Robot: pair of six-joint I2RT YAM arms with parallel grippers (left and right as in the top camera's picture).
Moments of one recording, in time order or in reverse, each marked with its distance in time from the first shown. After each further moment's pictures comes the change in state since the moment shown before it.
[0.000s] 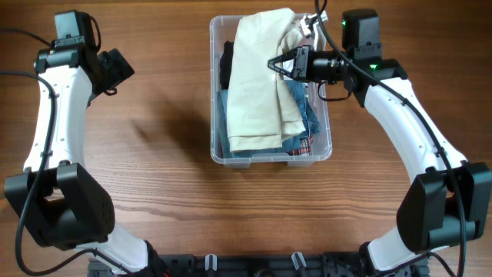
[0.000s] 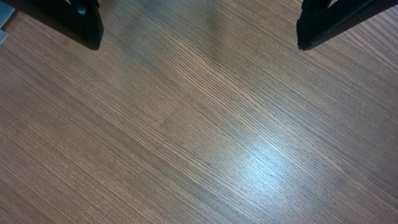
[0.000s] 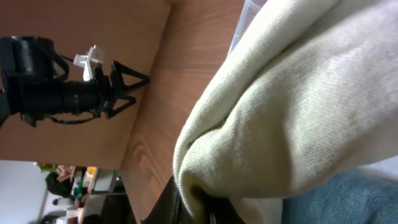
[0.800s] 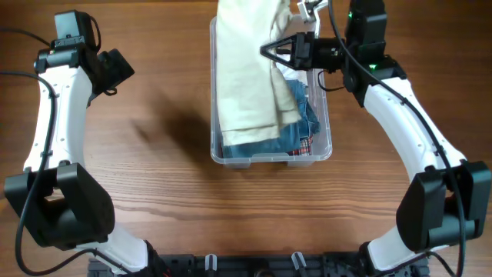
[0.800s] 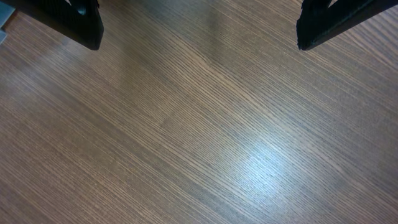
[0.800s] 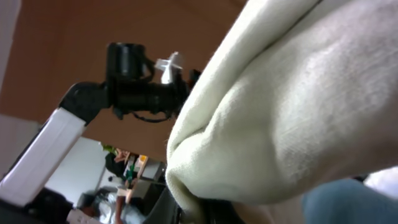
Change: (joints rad) left arm 0.000 0.000 0.000 -0.001 0.000 0.000; right arm -0.002 0.003 -0.003 0.282 -0.230 0.227
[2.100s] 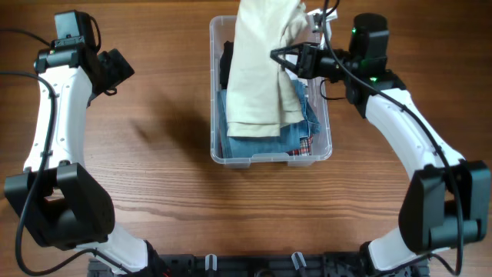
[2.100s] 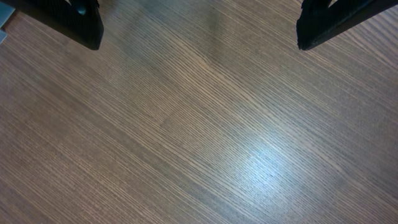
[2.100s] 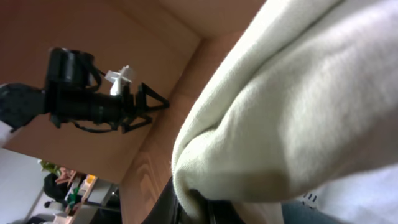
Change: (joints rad) left arm 0.000 0.000 0.000 0.000 0.000 0.000; right arm -0.027 -0.009 -0.143 0.143 0.154 -0.136
